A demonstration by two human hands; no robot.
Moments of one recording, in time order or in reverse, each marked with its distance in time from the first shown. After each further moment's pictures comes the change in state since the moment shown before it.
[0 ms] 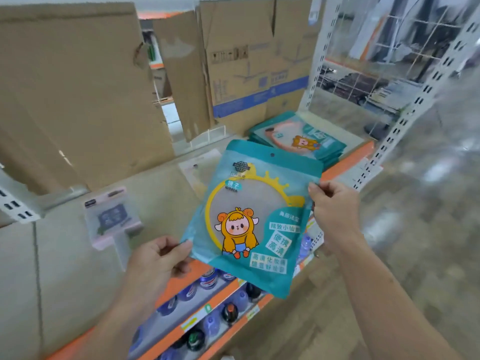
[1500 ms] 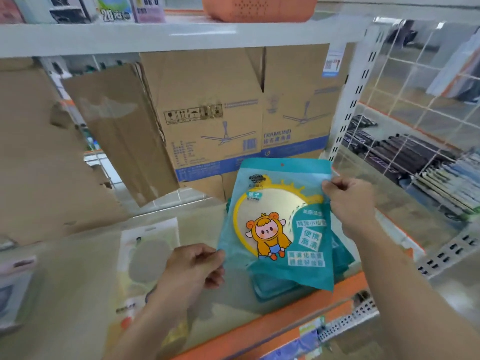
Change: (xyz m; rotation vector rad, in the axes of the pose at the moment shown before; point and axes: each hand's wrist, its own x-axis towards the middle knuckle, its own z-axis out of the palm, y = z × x) left_hand 0.160 0.079 0.222 -0.036 0.138 -0.071; right_hand 0.352 0.012 0.034 -0.021 -0.301 -0.110
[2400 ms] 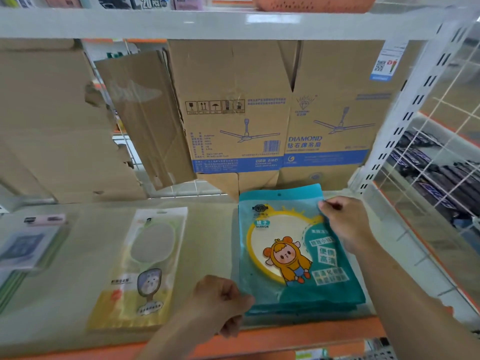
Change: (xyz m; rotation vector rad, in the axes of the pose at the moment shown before) left_hand -0.018 -0.022 0.057 0.293 -0.078 -0.171; right_hand 0.052 0.041 0.030 -0.294 -0.344 -0.028
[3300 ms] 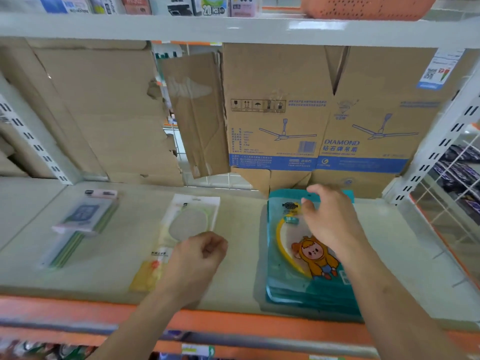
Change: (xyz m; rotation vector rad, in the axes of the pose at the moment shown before) left_hand -0.023 -0.011 -0.052 0.252 0.587 0.217; right_hand -0.078 -0.095 0.027 -0.422 -0.141 -0.397
